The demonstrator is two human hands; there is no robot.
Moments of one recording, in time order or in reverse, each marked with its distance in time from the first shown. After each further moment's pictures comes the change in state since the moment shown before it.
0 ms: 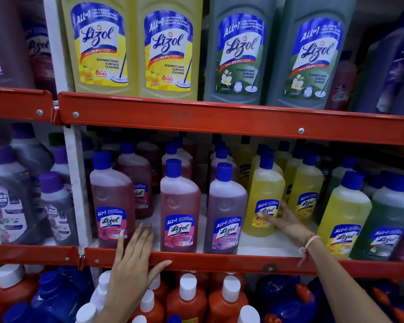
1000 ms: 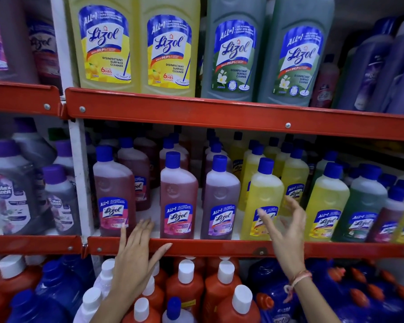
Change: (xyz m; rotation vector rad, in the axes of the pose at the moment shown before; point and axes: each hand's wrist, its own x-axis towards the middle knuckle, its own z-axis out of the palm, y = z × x) left_hand -0.006 0.014 -0.023 -0.303 -0.038 -0.115; right_hand -0.112 -0.009 0.041 -0.083 0.581 -0.370
